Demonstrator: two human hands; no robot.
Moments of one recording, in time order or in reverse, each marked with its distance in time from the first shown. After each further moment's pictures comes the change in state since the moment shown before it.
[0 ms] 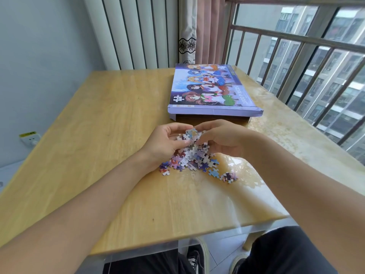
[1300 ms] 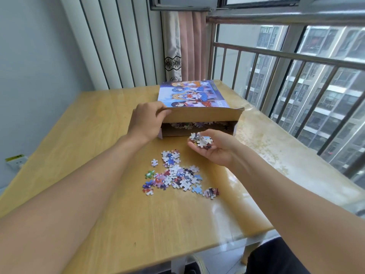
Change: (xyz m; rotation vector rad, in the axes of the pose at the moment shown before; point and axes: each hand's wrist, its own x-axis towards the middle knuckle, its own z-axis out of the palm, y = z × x) left_hand 0.084 0.054 -0.014 0.897 0.402 0.406; right_hand -0.004 -0.005 -0.022 1.067 0.306 0.114
